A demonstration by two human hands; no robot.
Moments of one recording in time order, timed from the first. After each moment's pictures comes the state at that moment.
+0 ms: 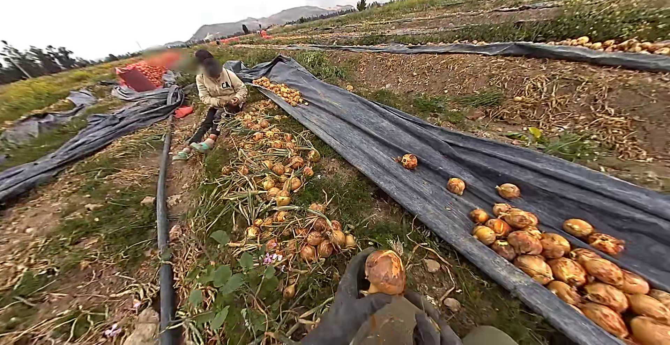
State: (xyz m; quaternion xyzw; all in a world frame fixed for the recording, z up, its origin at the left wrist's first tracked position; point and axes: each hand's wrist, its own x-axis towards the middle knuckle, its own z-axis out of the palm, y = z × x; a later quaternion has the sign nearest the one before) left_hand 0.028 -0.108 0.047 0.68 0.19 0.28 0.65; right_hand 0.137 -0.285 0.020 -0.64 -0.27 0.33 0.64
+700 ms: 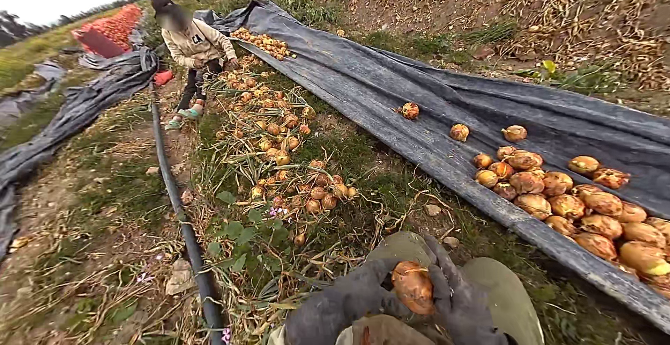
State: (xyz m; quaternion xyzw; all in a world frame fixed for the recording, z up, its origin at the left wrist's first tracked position) left_hand 0.000 -0.147 0.084 0.67 0.25 -0.16 0.68; right_hand 0.140 -0.303 -0.007 -0.75 -0.46 -0.03 0.47
